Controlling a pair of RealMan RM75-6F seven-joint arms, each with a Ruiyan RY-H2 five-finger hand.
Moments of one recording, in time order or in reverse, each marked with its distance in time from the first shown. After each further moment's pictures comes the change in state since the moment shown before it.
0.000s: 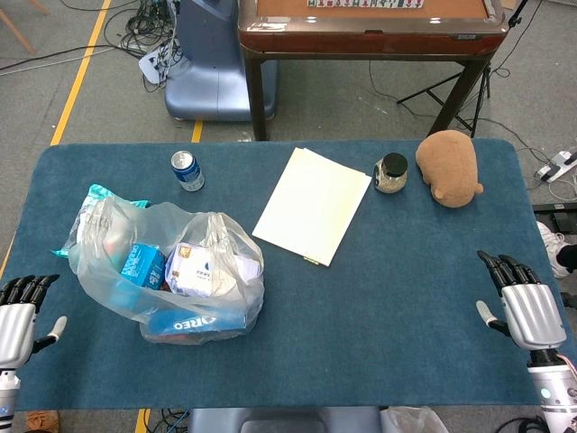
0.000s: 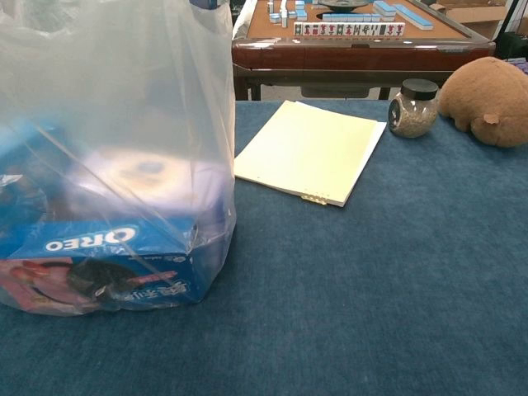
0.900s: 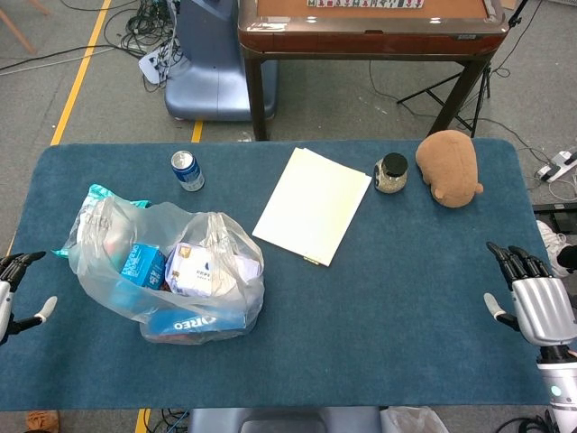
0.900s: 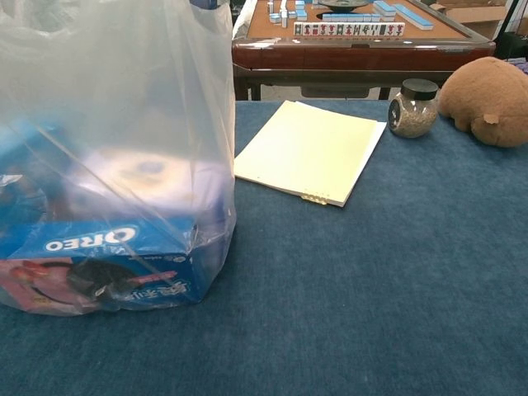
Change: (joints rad) left arm -0.058 0.190 -0.065 -0.078 -0.015 -0.100 -0.382; right arm 0.005 0.047 0.020 -0.030 -0.005 0.021 0.012
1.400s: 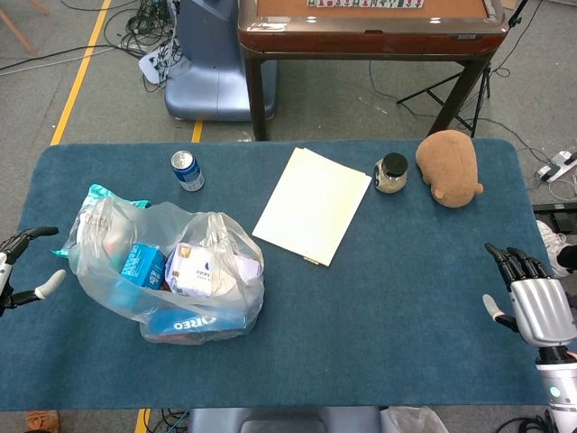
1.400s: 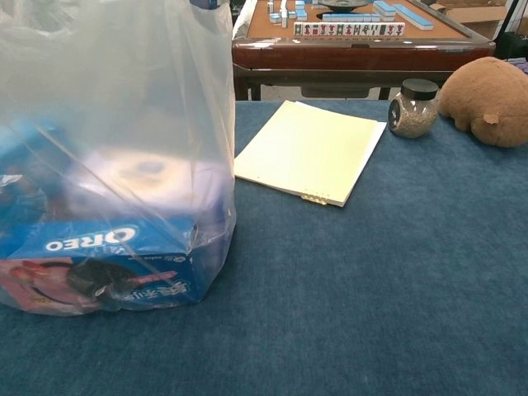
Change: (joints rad) left arm -0.091 0.134 -0.039 -0.038 0.058 -0.111 -0.422; right arm -0.001 0.001 -0.005 -0.009 0.001 -0.002 -0.002
